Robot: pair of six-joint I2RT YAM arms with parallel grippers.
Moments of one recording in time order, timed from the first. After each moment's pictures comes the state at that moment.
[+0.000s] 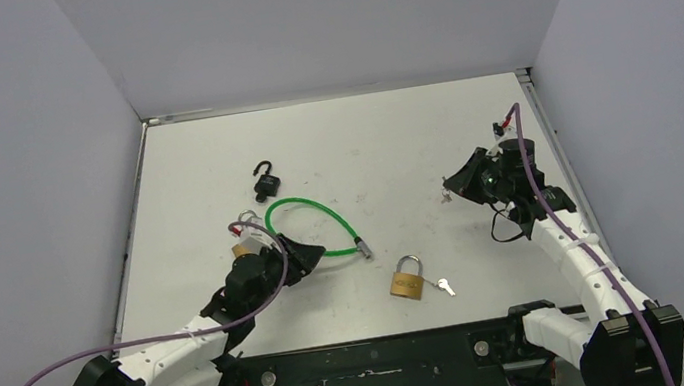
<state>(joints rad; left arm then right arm) -0.68 0.98 0.17 0.49 -0.05 -1.01 0.09 1.03 0.75 -0.34 -0.28 0.62</state>
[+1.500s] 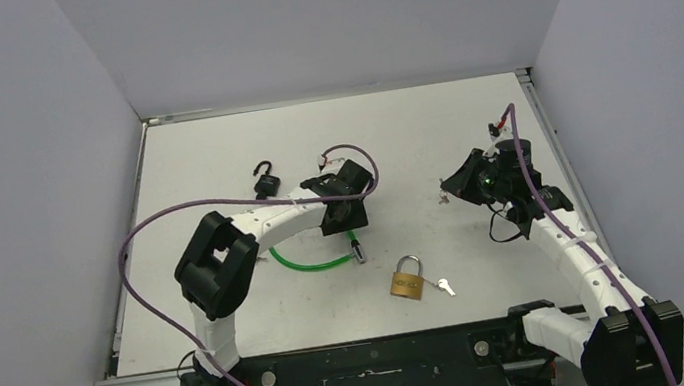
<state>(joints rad) -0.81 1.90 1.34 -0.57 -0.29 -0.85 0.11 1.04 0.75 -0.34 -0.28 0.61</state>
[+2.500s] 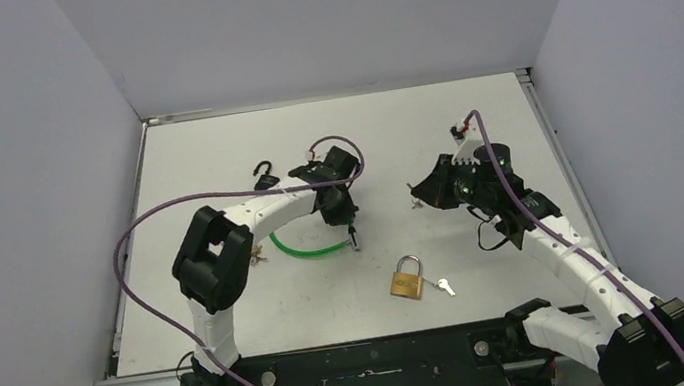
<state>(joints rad) -0.74 1.98 1.43 -0.61 -0.15 -0.90 0.28 1.02 0.75 -0.25 -0.33 0.49</state>
